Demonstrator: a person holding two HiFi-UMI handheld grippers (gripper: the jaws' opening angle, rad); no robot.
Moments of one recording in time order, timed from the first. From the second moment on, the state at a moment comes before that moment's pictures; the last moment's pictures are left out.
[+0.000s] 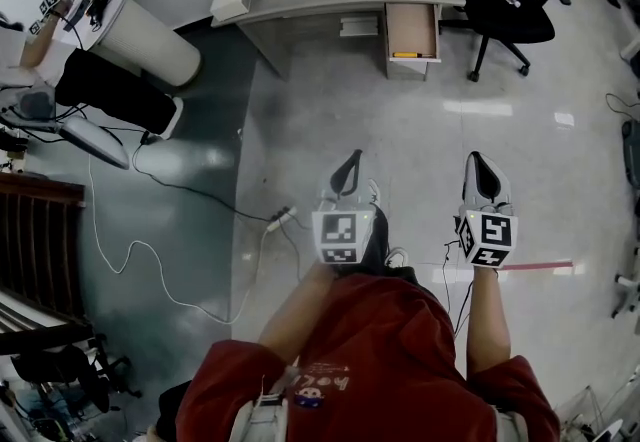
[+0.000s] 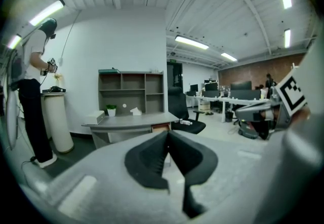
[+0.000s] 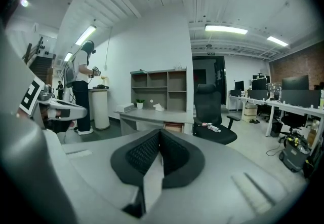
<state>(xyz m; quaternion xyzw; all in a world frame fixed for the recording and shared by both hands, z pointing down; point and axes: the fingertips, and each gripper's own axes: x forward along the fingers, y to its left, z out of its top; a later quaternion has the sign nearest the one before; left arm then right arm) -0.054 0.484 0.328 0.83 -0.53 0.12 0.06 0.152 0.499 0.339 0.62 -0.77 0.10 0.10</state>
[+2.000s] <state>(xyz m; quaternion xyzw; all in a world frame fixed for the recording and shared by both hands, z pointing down) -0.016 0.013 0.360 0.84 -0.52 0.14 0.08 0.170 0.023 0.381 0.57 -0.79 0.10 0.20</state>
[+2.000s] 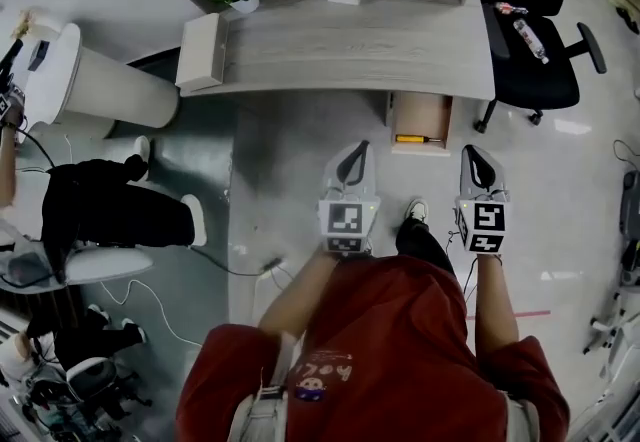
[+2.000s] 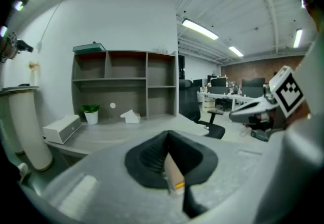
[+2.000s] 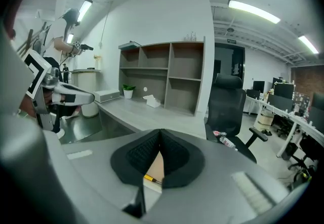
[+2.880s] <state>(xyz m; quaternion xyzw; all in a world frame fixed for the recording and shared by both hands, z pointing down) 0.037 -0.046 0.440 0.79 -0.57 0.20 0.13 0.188 -0.054 0.480 0.42 -0.85 0.12 0.28</state>
